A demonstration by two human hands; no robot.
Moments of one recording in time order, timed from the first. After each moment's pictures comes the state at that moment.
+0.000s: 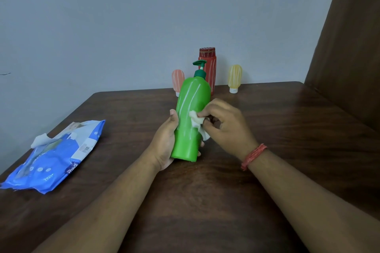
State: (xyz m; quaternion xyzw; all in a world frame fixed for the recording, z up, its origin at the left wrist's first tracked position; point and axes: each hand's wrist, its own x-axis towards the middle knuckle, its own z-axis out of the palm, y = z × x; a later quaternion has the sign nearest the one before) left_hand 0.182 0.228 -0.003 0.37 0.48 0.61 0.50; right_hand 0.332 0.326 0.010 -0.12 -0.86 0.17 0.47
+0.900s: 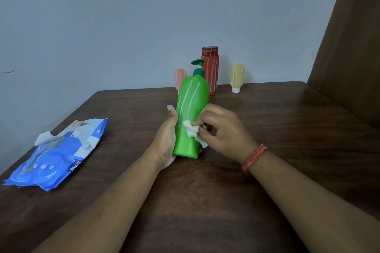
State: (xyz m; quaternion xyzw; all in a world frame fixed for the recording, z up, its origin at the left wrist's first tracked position) left_hand 0.180 0.235 -0.004 0.35 0.48 0.64 0.49; right_hand 0.329 0.315 0.011 -0.08 -0.89 0.15 0.42
